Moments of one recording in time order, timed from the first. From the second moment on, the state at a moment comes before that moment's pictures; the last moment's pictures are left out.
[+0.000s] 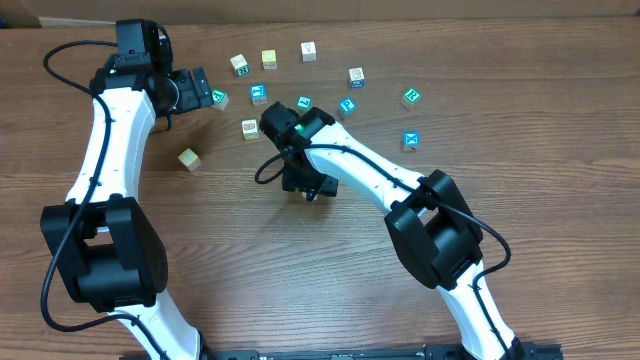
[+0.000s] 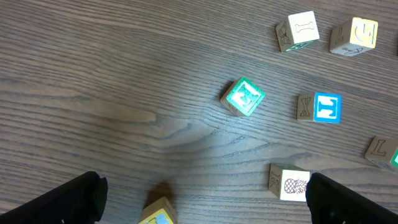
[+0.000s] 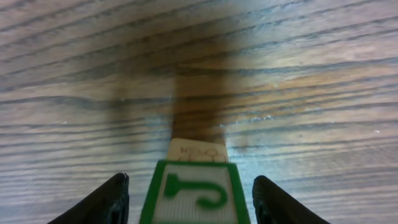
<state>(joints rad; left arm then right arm) 0.09 1.95 1.66 -0.77 0.02 -0.21 0.74 2.30 1.88 -1.12 0.04 0.88</state>
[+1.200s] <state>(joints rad) 0.09 1.95 1.66 -0.77 0.02 -0.21 0.73 2.30 1.90 -1.11 0.13 0.70</state>
